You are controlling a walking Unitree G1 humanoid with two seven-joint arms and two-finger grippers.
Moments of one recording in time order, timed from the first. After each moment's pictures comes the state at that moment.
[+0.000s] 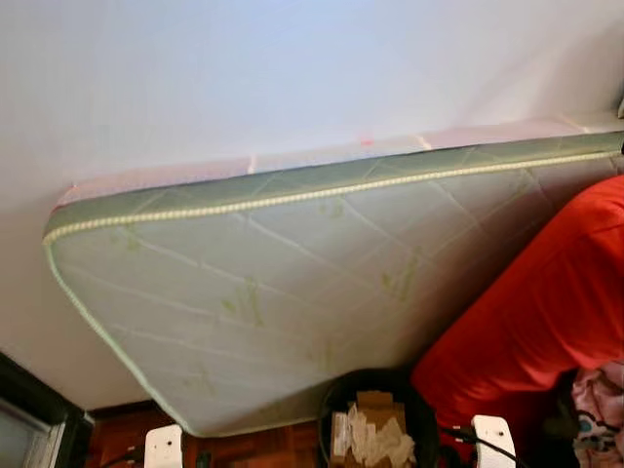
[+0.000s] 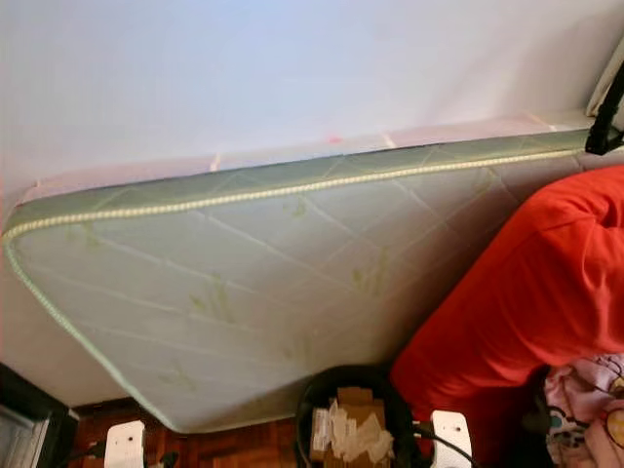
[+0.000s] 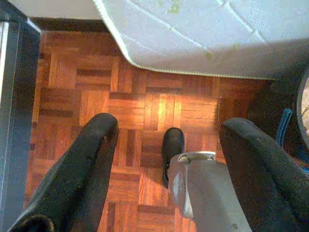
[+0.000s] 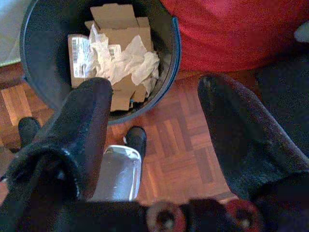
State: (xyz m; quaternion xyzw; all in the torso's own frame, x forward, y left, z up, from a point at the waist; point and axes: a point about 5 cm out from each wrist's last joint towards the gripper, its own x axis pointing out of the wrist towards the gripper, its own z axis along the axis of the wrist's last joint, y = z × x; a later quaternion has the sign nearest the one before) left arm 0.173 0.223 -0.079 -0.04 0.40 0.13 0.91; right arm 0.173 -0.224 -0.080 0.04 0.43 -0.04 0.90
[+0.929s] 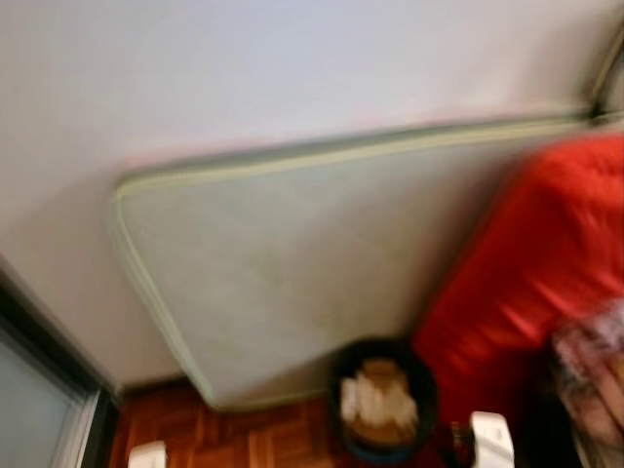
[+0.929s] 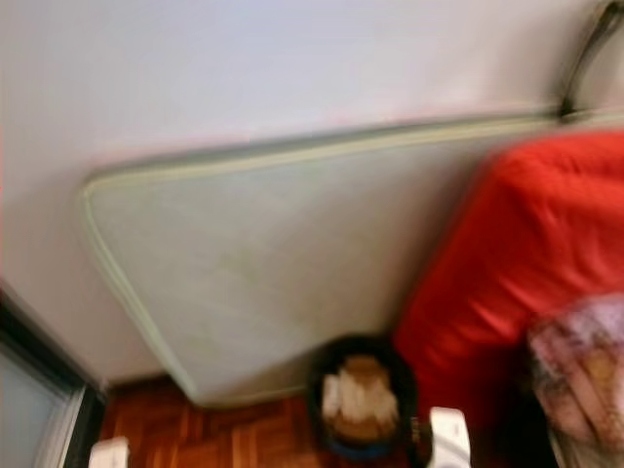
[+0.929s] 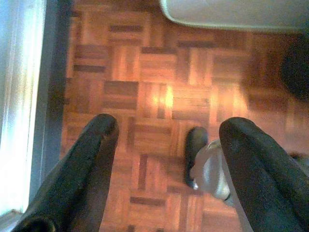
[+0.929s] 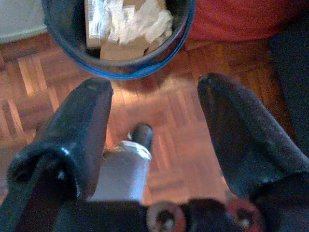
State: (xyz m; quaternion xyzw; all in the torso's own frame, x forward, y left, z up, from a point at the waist) left arm 0.147 0.237 -0.088 -0.04 0.44 0.14 0.89; right arm 0.176 -0.223 -0.079 0.04 0.43 -0.04 0.90
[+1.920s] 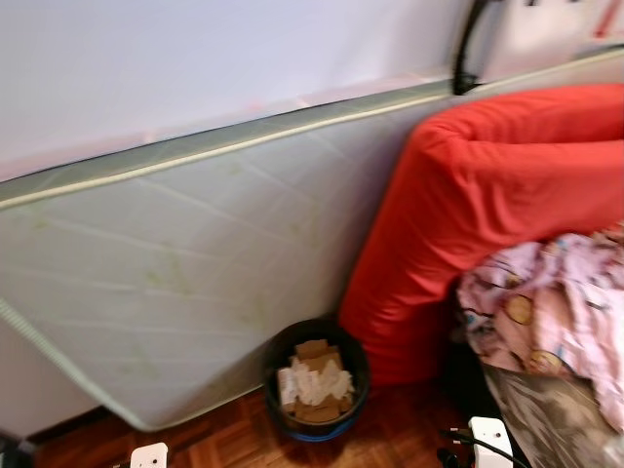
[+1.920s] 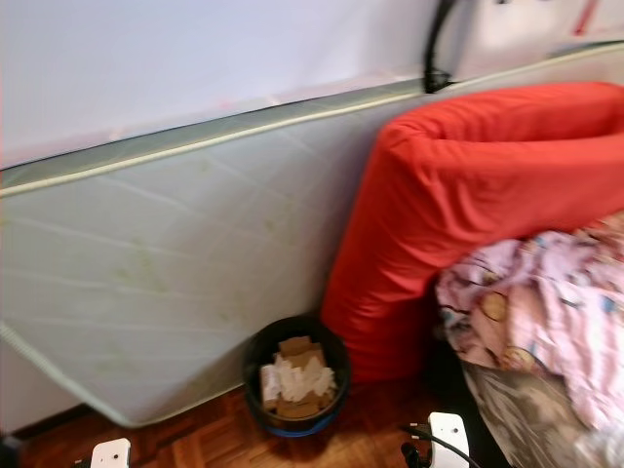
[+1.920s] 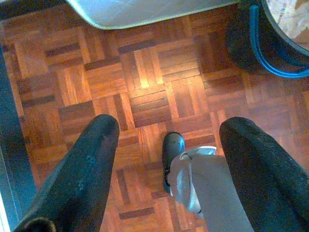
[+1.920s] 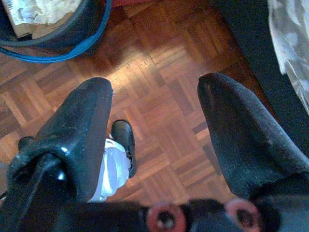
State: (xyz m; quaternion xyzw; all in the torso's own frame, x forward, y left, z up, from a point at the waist) left arm 0.151 0.241 -0.086 -0.03 0.44 0.13 0.89; right arm 0.172 -0.223 -0.081 0.04 0.44 -0.03 0.90
